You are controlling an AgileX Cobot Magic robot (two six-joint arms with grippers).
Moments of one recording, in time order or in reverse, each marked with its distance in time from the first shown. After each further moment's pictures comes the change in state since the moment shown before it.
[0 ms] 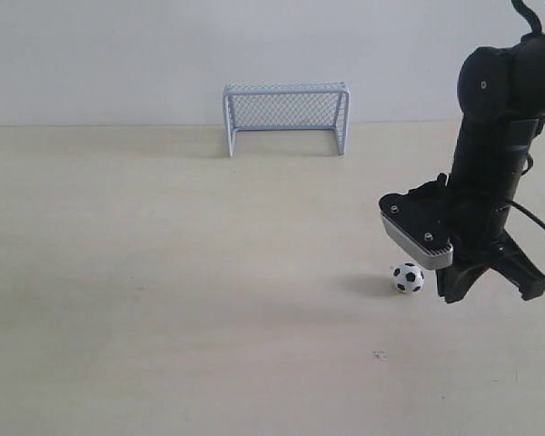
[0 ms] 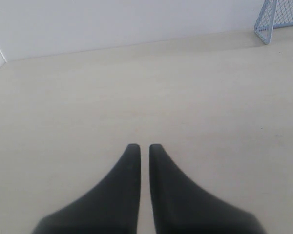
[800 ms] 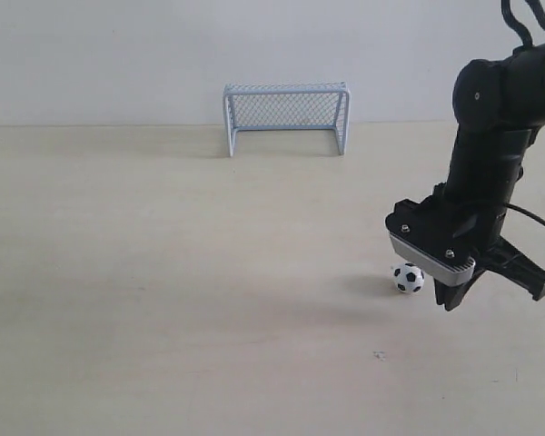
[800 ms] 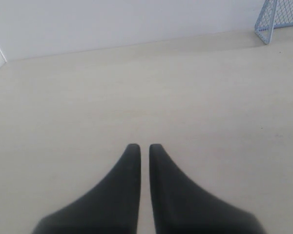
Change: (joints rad) left arm 0.000 0.000 0.000 0.000 0.000 0.000; right arm -0.002 0.034 0.000 0.004 -0.016 -0.233
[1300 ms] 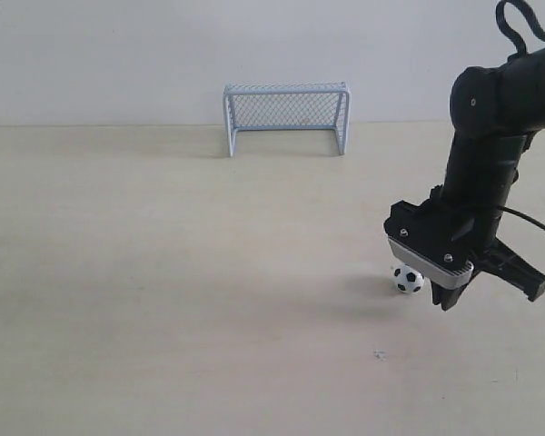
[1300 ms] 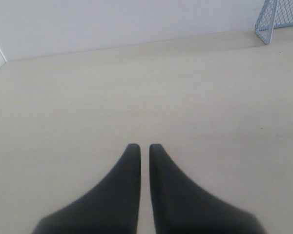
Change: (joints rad) left arm 0.000 0.000 0.000 0.000 0.000 0.000; right arm 0.000 0.018 0.000 0.000 -0.028 -0.028
